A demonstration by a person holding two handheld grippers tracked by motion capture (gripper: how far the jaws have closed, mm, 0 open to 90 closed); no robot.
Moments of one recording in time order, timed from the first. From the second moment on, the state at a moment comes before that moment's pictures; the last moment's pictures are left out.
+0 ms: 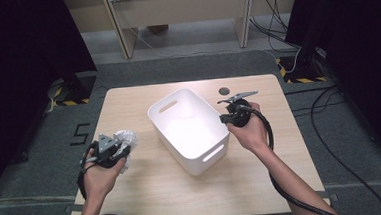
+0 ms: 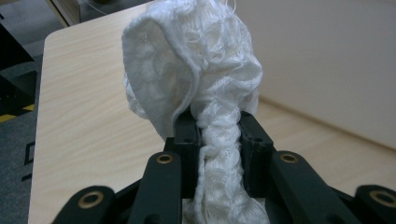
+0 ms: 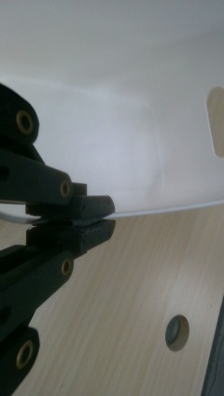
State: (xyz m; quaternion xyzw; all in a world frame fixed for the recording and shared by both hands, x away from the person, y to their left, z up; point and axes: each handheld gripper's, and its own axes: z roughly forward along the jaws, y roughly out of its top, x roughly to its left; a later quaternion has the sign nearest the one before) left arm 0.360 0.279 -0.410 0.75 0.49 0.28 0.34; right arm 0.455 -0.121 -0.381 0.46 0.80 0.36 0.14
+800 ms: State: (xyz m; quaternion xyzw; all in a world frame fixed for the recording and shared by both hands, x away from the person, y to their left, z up) left arm 0.442 0.261 -0.425 0.79 0.43 0.28 0.34; right arm 0.384 -0.143 -0.385 0.47 0.81 0.35 0.08
